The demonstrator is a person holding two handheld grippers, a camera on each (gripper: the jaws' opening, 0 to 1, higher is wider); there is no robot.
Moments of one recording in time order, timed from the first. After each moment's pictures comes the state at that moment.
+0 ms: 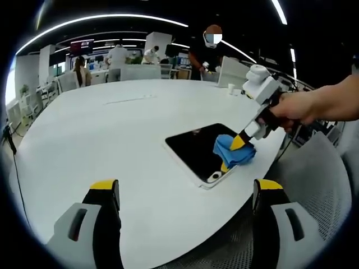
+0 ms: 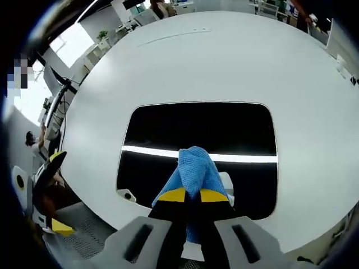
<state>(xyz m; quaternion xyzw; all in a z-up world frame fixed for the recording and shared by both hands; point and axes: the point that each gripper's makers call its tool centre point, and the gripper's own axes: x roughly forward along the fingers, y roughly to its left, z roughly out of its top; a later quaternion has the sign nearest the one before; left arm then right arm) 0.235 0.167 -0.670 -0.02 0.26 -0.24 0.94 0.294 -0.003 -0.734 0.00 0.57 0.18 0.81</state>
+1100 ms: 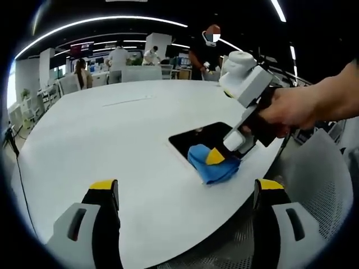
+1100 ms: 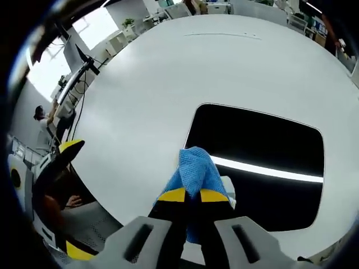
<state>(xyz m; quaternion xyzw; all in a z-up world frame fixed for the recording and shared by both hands) 0.230 0.173 -0.669 -0.01 0.26 -0.24 0.94 0.283 0.088 -0.736 -0.05 0.55 0.25 0.79</state>
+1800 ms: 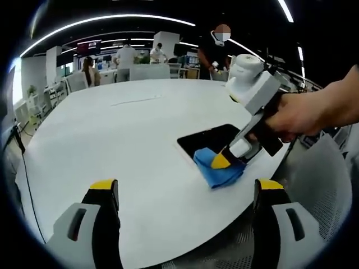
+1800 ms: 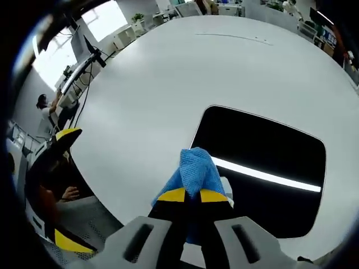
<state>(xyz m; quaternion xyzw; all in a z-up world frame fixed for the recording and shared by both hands) 0.237 0.184 -0.659 -0.02 0.26 -0.20 0.94 0.283 0.092 -0.737 -0.08 0.55 0.28 0.79</state>
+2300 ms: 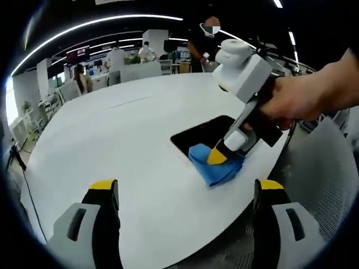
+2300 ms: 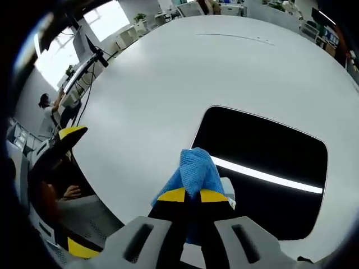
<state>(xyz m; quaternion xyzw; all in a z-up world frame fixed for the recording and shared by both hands) 0.241 0.169 -0.667 0.04 0.25 -0.23 0.94 0.286 0.092 -0.739 -0.07 0.54 0.29 0.78</state>
